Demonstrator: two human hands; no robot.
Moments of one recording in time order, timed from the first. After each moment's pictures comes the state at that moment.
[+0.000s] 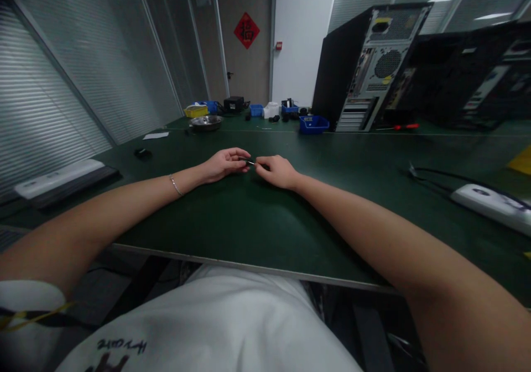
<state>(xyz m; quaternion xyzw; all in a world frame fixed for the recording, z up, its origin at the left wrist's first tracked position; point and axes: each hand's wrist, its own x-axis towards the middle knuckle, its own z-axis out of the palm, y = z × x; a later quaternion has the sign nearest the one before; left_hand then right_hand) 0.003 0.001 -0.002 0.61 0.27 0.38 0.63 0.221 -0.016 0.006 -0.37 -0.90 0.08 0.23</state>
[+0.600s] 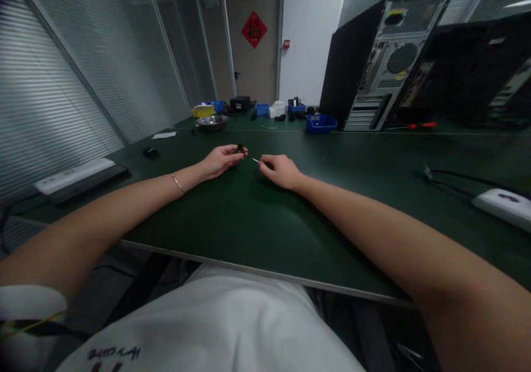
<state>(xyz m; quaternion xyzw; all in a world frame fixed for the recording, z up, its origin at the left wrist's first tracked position) -0.009 0.019 -0.010 0.62 0.32 0.47 0.55 0.221 -0.011 0.002 -0.38 -0.88 0.11 0.26</state>
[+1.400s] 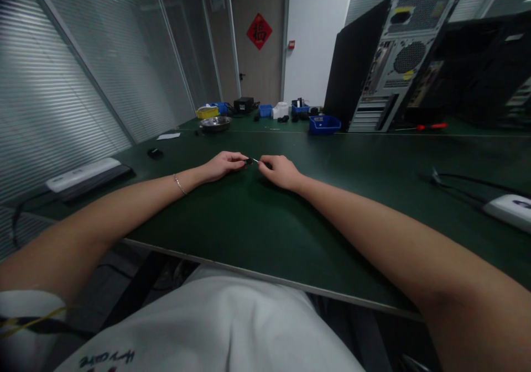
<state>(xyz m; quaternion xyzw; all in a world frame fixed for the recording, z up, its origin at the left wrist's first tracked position) -0.011 0.016 -0.009 0.72 0.34 0.36 0.48 0.218 -0.002 0.000 -0.38 -0.88 0.13 0.27</state>
